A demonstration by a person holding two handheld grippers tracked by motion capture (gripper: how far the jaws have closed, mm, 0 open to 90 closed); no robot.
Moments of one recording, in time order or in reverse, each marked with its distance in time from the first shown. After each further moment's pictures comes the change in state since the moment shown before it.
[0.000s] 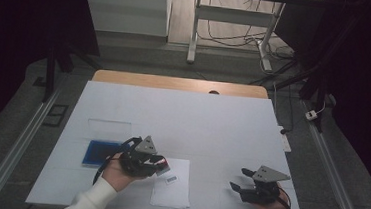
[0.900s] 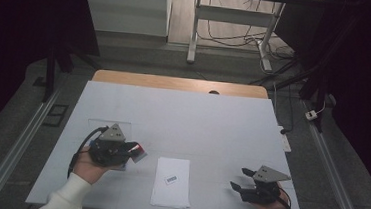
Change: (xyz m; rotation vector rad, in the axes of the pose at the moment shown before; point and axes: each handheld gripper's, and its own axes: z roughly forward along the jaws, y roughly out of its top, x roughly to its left) left arm 0.041 -0.034 -0.056 -0.087 0.114 -0.115; right arm 0.000 0.000 -0.001 -0.008 -0.012 -0.002
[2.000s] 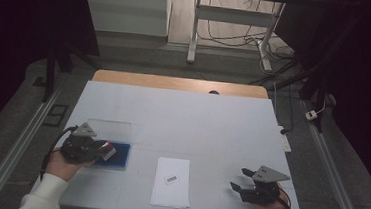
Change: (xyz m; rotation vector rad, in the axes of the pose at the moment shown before) left arm 0.055 -0.054 -0.017 0.105 0.145 -0.136; right arm 0.000 -0.001 0.001 0.014 0.000 -0.002
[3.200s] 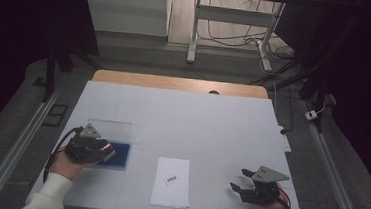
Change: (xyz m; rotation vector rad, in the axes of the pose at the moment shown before) left arm -0.001 0.000 0.011 -0.001 0.045 0.023; right arm 0.000 -0.001 0.001 0.012 0.002 -0.004
